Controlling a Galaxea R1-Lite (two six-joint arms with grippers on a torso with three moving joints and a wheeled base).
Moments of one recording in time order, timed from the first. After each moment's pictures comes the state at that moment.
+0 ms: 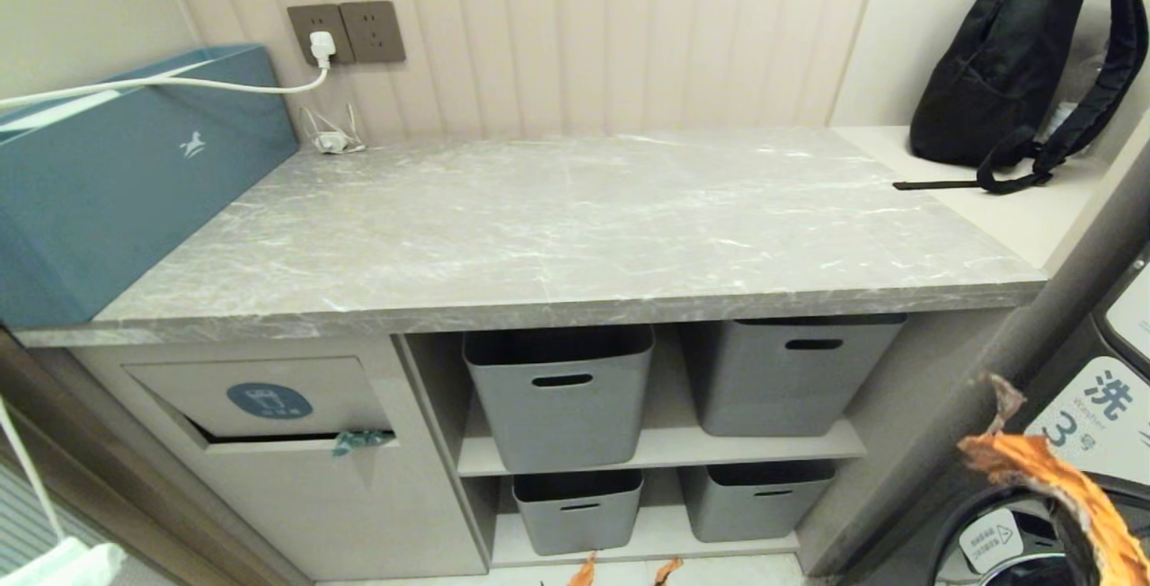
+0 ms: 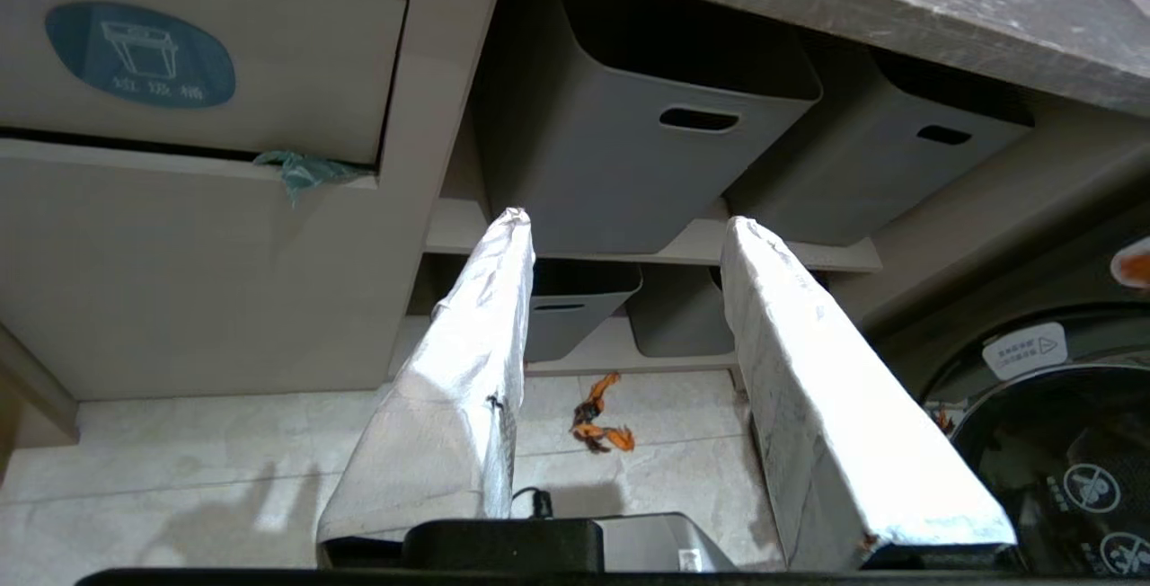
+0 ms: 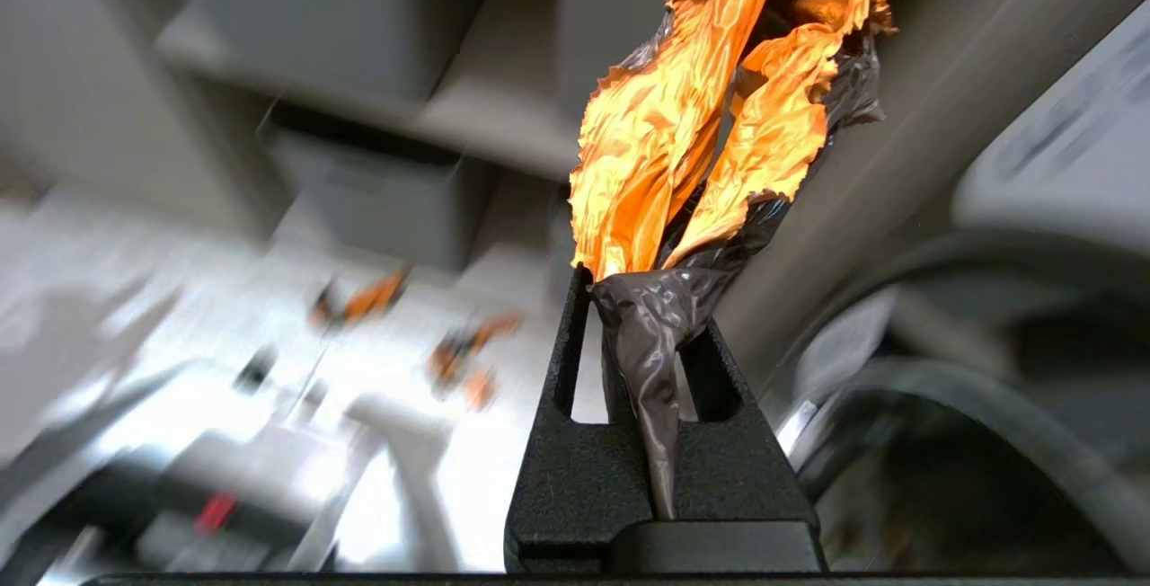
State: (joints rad) left arm 0.03 0.48 -0.30 -0.05 -0.26 -0.28; right arm 0.19 0.35 -0.01 -0.10 0.05 -0.17
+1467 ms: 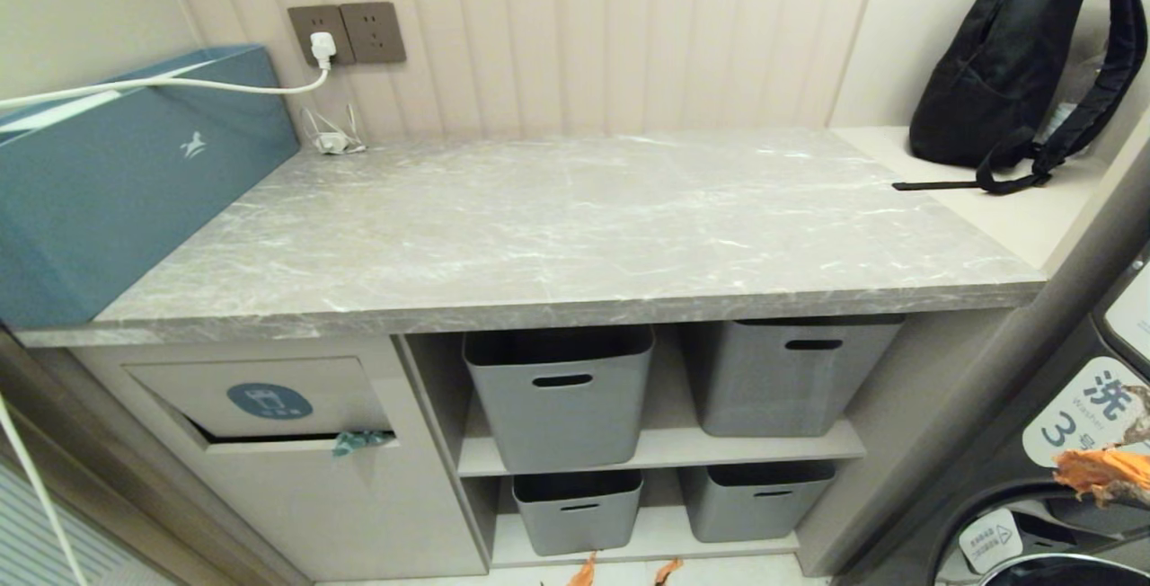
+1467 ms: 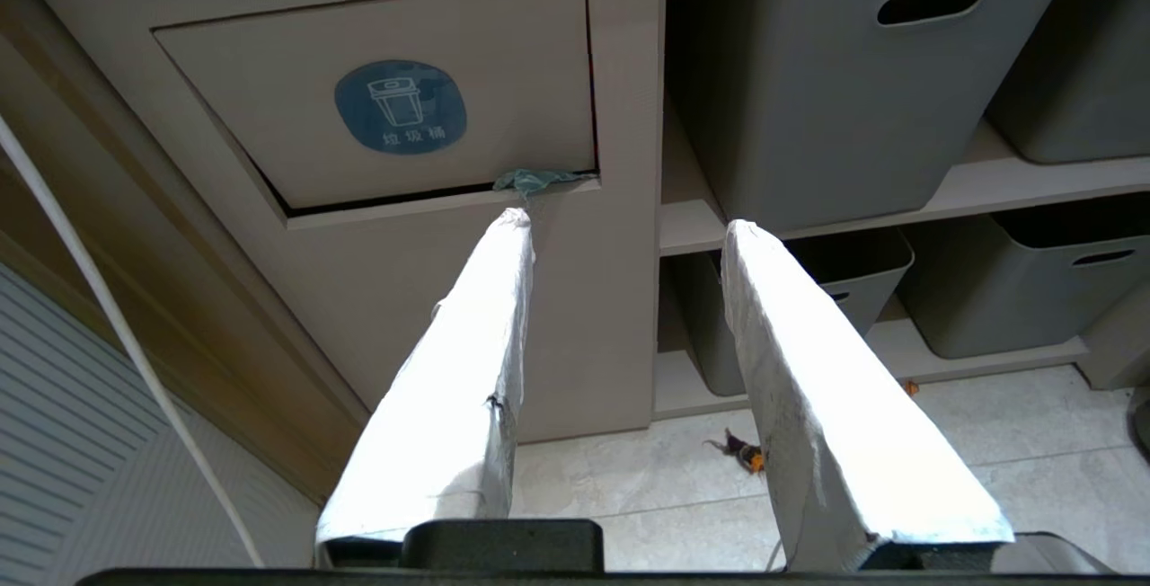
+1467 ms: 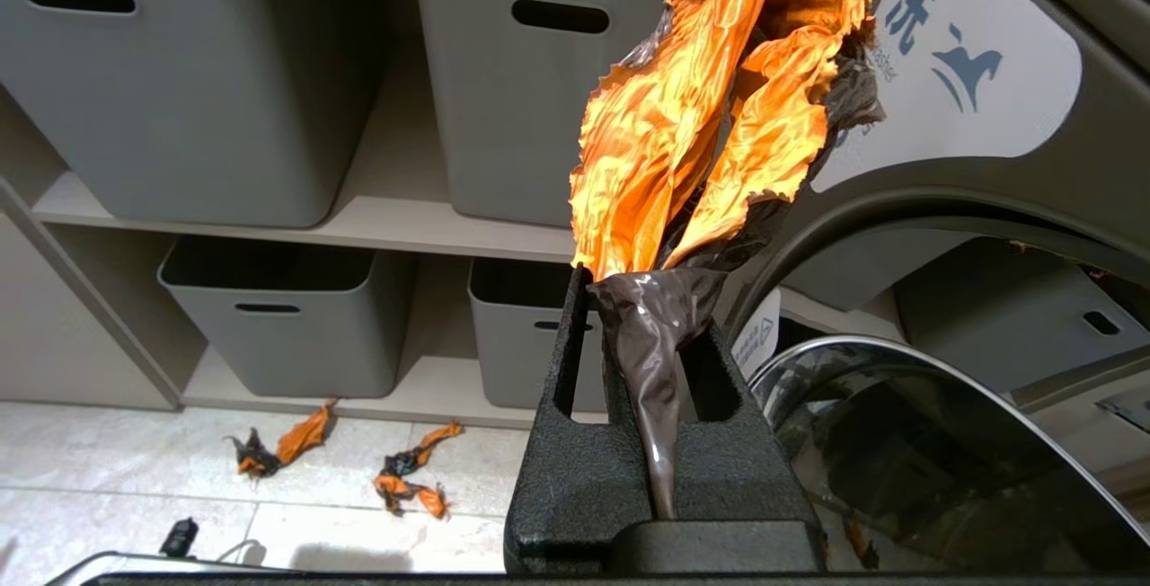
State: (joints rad) left arm 0.00 0.01 -0.01 0.03 -0.03 0.11; right arm -0.01 0.00 0.00 0.01 0.04 -0.10
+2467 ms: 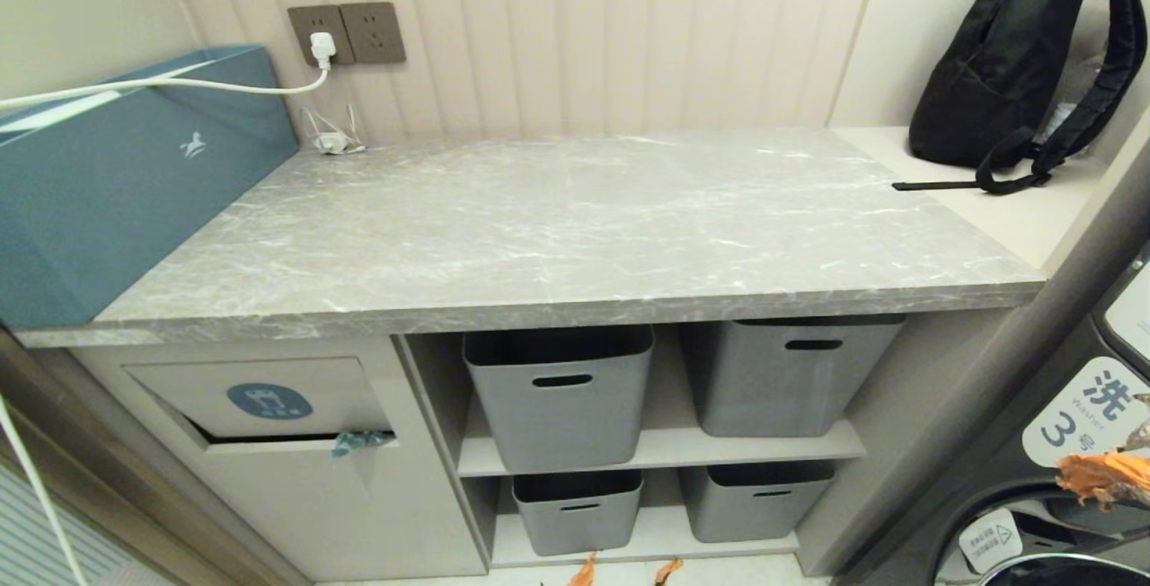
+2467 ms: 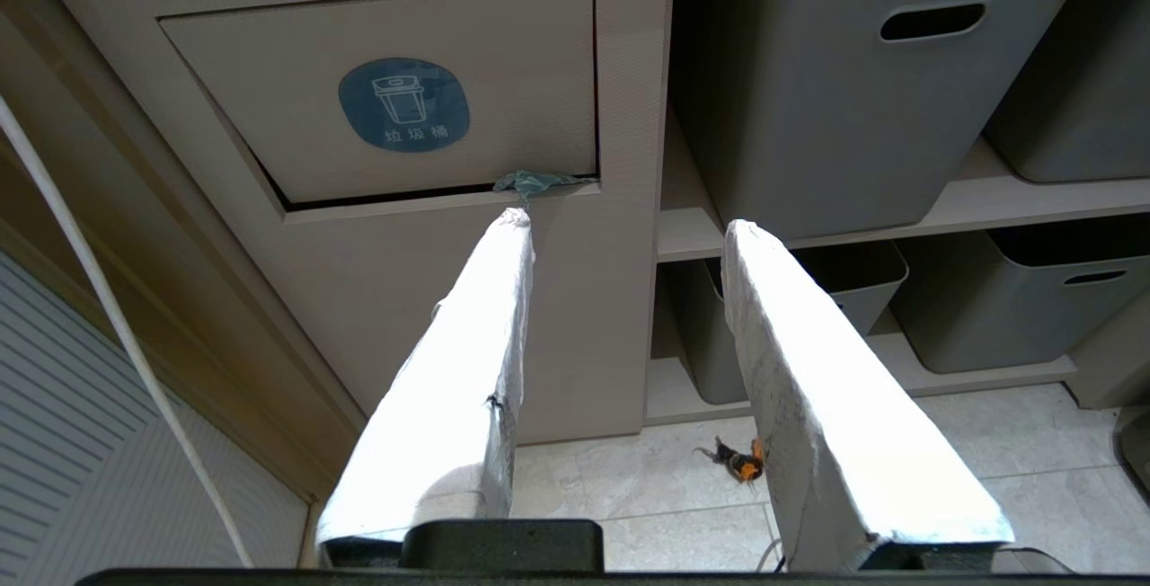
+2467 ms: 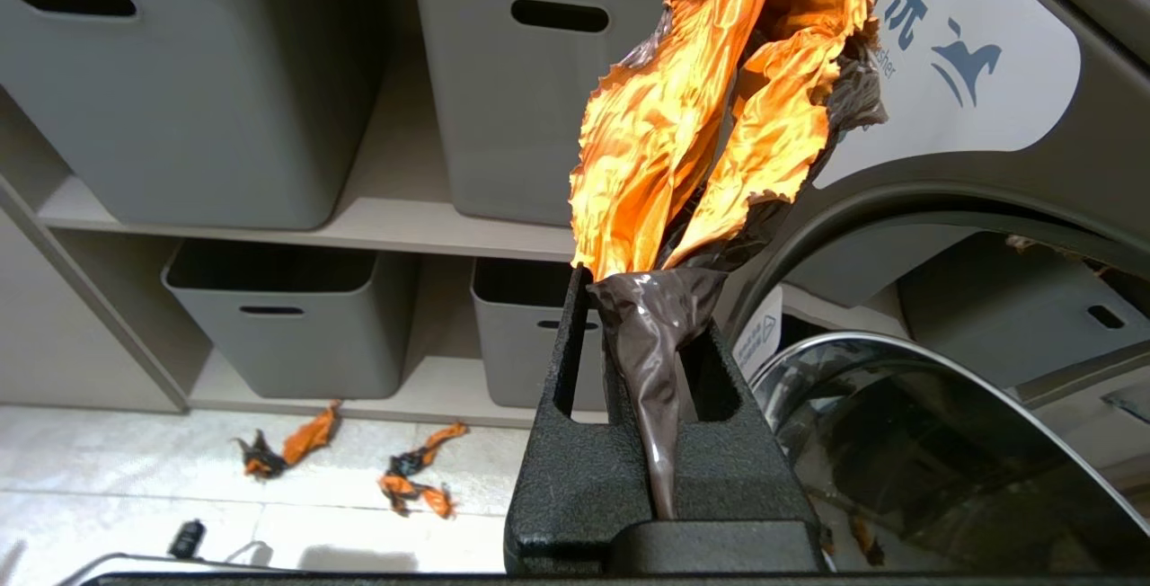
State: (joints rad) left arm 0.00 0.00 -0.01 0.03 -0.02 0.08; right arm -0.01 0.00 0.00 0.01 0.04 -0.09
